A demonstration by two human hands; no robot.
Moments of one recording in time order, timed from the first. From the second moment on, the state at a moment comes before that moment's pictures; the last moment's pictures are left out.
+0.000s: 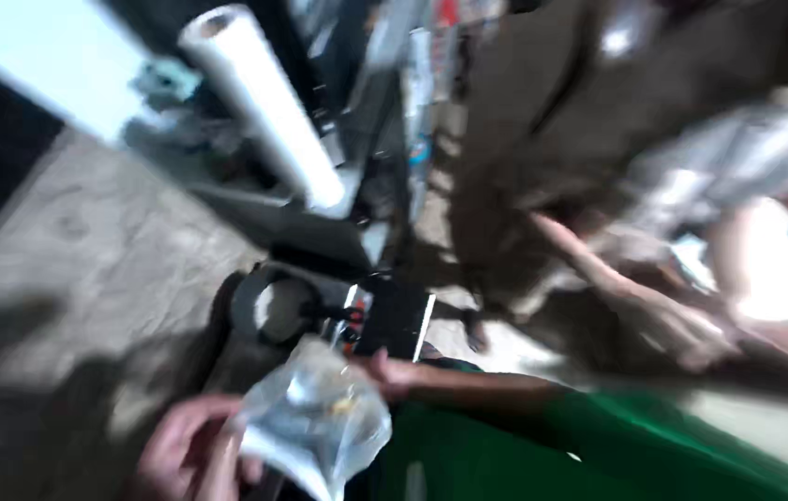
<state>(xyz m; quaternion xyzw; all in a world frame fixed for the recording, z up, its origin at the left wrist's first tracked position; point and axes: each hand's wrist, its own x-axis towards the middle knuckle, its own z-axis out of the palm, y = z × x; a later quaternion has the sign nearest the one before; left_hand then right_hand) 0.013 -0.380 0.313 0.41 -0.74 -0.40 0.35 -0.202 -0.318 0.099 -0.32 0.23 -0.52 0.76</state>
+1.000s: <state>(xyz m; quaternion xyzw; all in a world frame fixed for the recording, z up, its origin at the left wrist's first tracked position) 0.037 -0.592 0.141 0.55 -0.59 -0.43 0.39 -0.235 -0.598 0.162 -0.61 0.52 -0.38 0.46</state>
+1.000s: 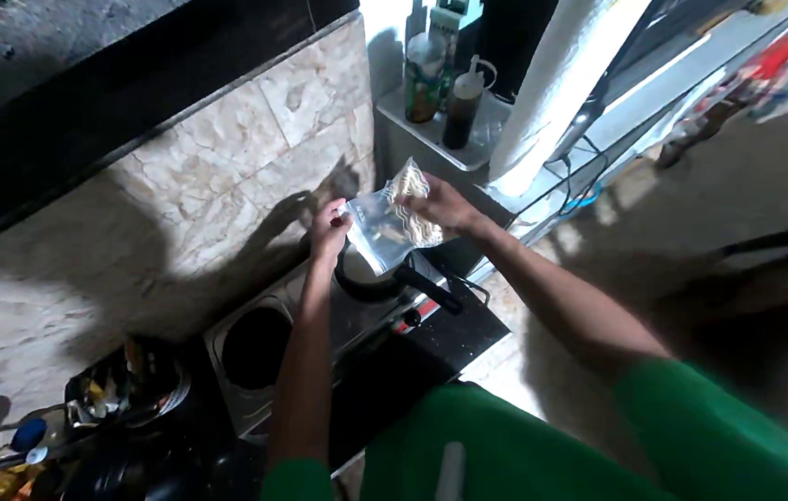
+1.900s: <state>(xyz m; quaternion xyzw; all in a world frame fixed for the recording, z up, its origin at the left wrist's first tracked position) 0.051 -0.616 0.090 0.65 -0.64 -0.30 0.27 -0.179 -0.645 0.203 -0.84 0.49 -0.10 0.21</state>
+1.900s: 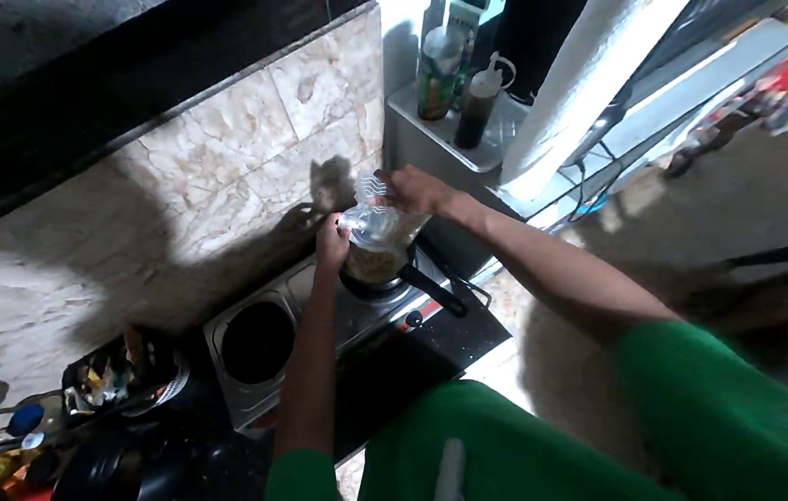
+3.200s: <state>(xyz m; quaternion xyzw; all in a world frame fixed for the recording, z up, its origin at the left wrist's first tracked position) 0.028 -0.608 0.118 0.57 -0.50 -0.39 0.53 -0.207 -0.616 0.169 -0.75 0.51 -0.33 0.26</state>
